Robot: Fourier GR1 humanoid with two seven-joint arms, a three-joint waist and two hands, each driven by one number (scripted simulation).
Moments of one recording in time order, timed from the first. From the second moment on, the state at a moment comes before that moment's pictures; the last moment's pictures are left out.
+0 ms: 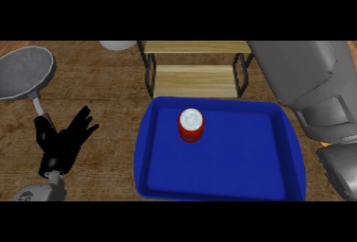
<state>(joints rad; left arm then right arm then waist) -0.07 0.24 0.00 -1.38 0.20 0.04 0.27 -1.55 -0.18 0.00 -0.59 0.69 -0.09 0.50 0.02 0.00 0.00</state>
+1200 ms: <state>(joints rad) -0.06 0.23 0.02 -1.40 0.19 0.04 0.29 -1.59 -0.20 -0.31 -0.63 0.48 -0.40 0.49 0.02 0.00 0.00</state>
